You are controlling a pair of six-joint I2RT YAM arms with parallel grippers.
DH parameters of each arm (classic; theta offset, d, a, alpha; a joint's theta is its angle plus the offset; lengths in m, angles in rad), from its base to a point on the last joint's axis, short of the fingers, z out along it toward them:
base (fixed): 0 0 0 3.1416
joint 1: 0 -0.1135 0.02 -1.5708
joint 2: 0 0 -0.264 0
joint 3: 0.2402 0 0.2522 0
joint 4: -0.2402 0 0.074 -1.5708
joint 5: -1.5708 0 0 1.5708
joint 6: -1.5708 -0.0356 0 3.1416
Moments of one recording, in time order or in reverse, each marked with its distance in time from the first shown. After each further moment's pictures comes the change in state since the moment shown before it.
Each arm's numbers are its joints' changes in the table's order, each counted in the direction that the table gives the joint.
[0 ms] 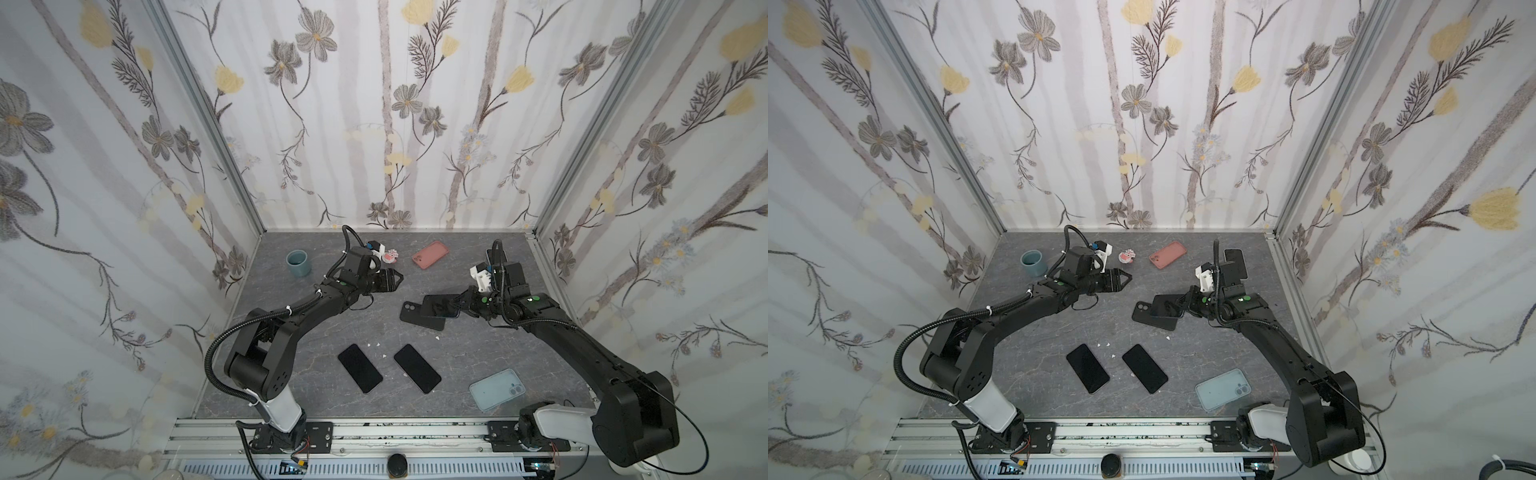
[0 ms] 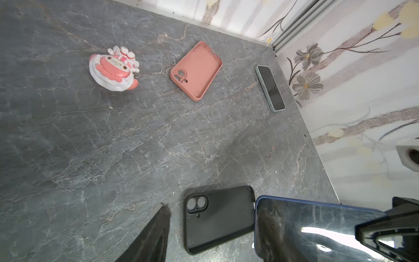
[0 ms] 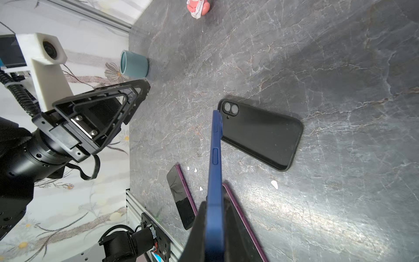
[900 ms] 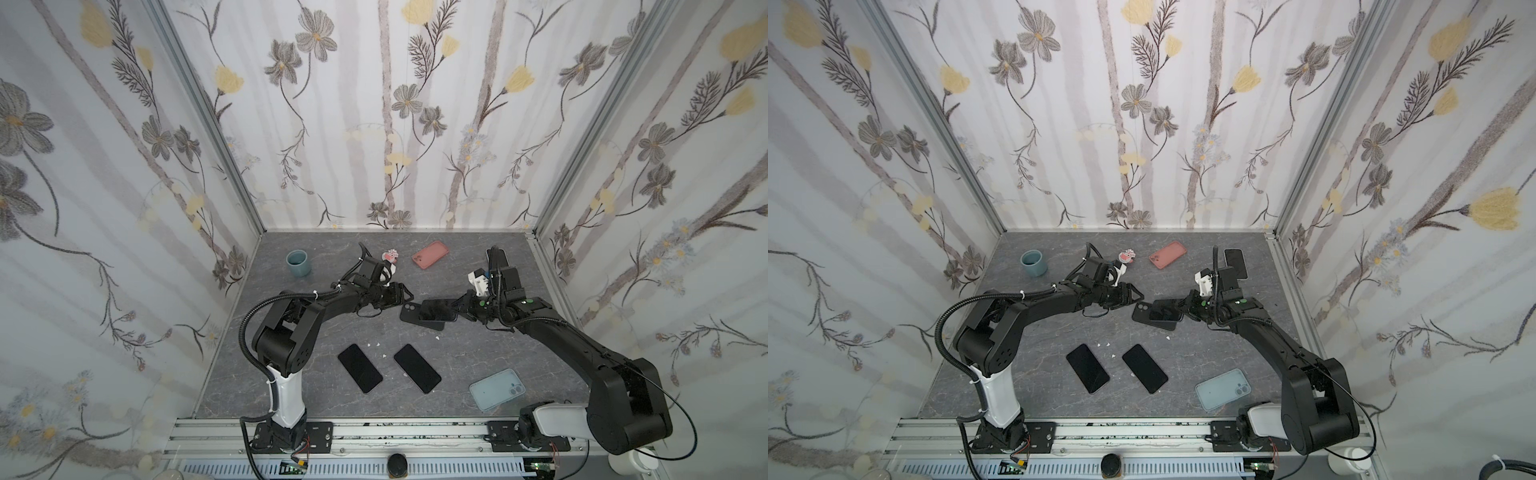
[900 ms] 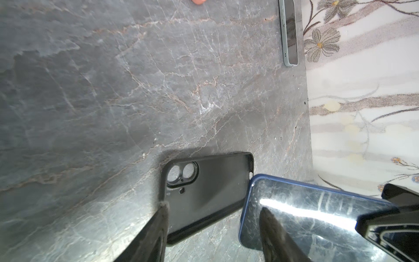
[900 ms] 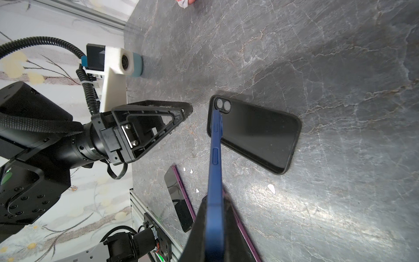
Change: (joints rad) left arm 0.038 -0.200 0.037 -0.032 -0.182 0.156; right arm 0.021 -0.063 -0.071 0.115 0.049 -0.032
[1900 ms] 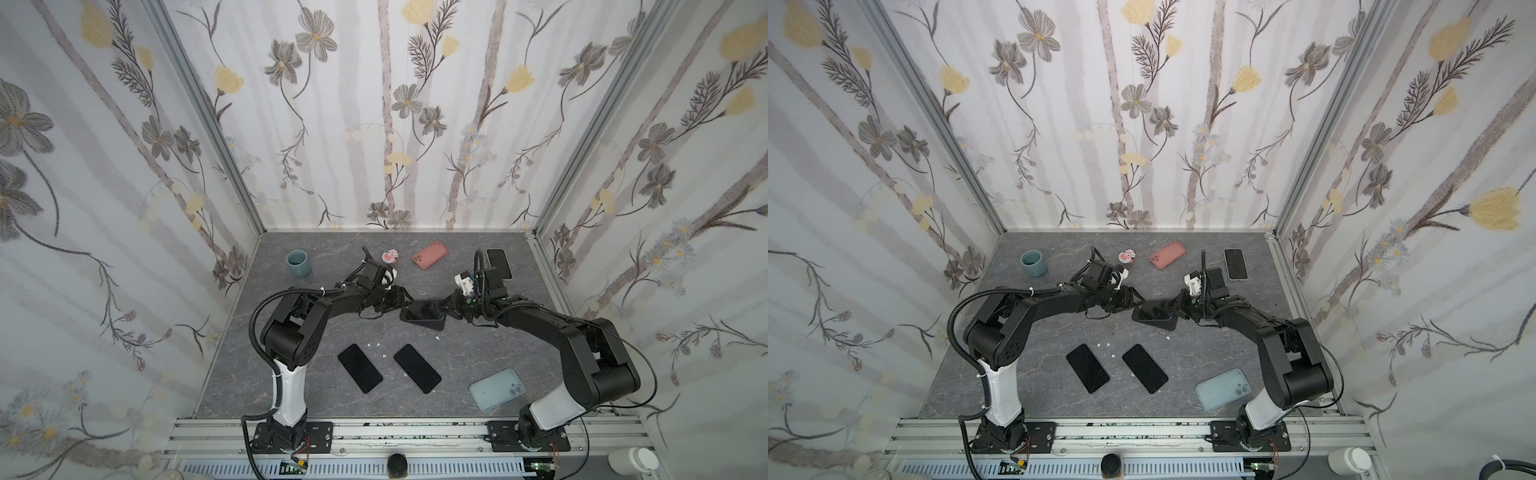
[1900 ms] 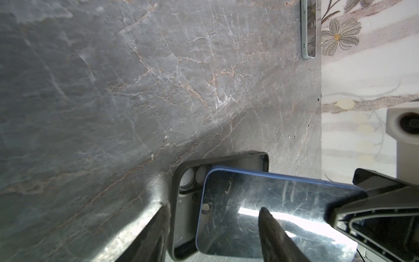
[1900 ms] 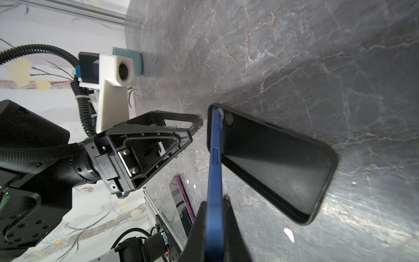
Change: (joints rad) left arm -0.001 -0.071 0.023 -0.008 0.005 -0.007; right arm -0.024 -0.251 -0.009 0.254 0.094 -0.092
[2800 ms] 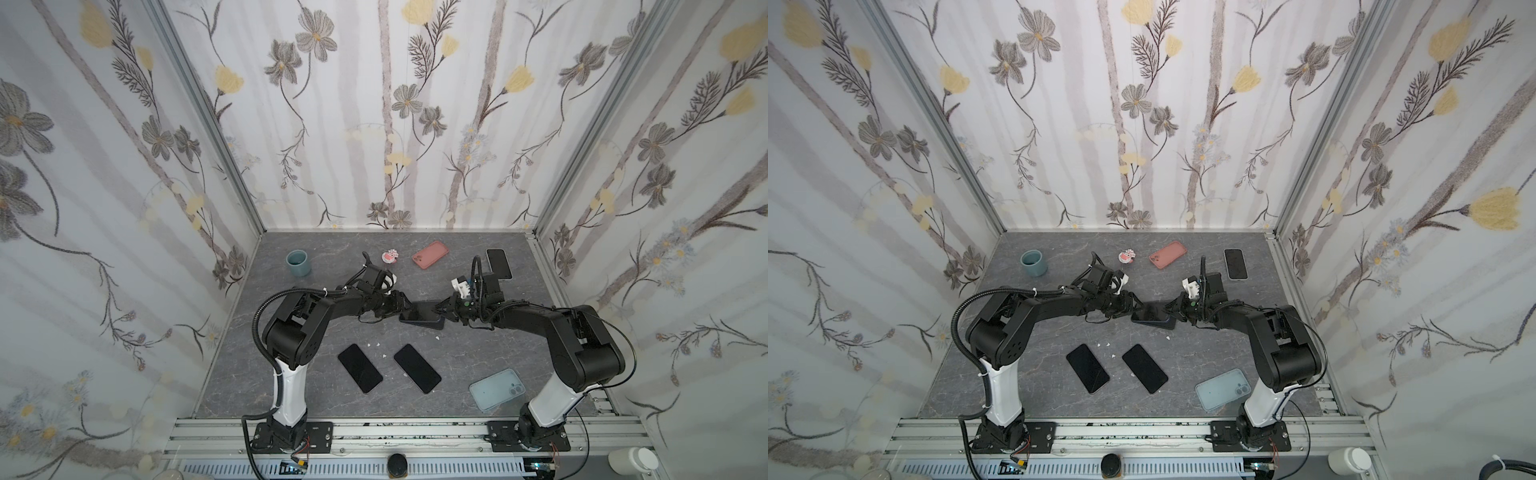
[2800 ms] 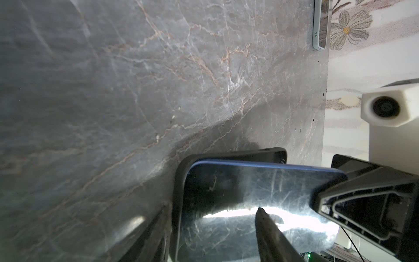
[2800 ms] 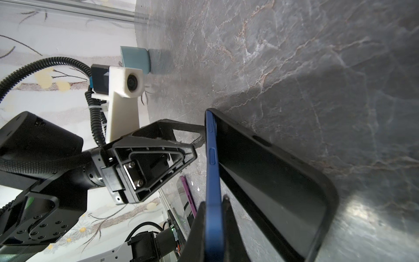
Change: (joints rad) left arm 0.021 0.003 -0.057 0.032 -0.013 0.047; right arm 0.019 -0.121 -0.036 0.185 0.103 -0.051
